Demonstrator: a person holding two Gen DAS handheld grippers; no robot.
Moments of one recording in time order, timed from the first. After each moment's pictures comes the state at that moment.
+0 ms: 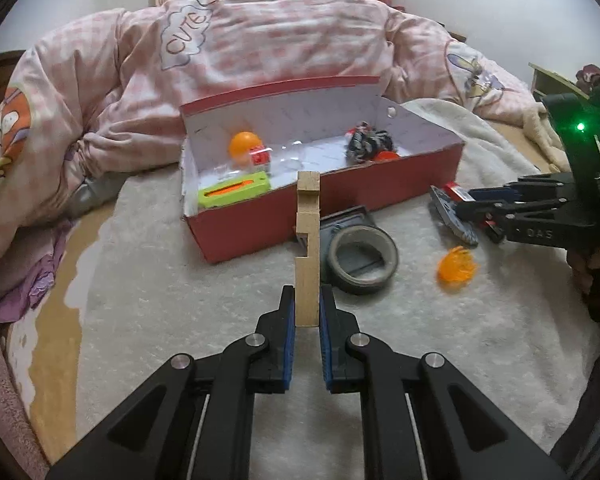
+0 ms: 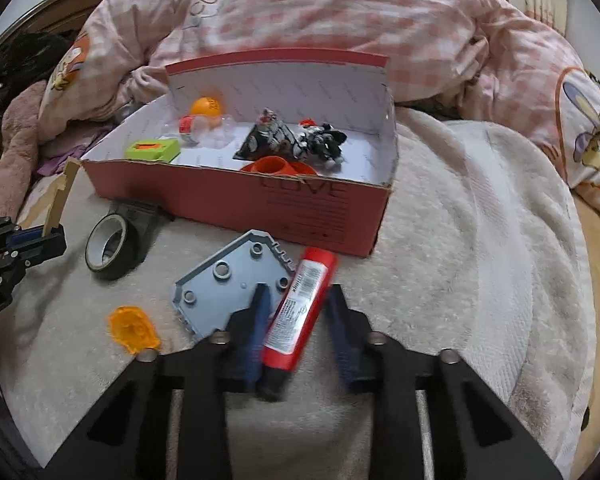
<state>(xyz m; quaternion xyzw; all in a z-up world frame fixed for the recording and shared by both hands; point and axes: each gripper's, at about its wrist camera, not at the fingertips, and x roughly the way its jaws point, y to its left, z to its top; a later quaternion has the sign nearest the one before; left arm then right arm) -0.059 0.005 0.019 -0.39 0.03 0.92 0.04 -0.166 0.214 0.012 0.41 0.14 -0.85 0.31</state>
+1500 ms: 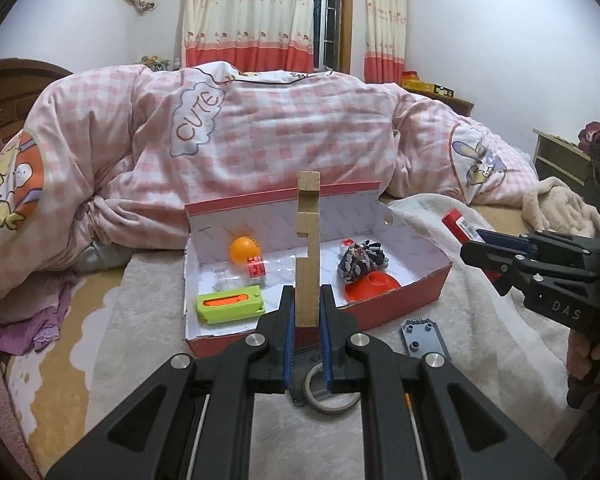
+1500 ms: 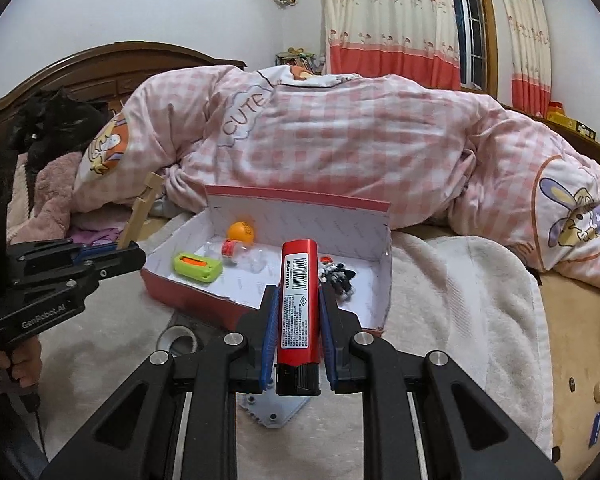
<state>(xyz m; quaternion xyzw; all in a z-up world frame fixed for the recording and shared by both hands) -0.086 0.014 0.083 -0.28 -0.02 0.96 0.02 -0.139 0.215 0.098 0.26 0.09 -0.90 0.33</state>
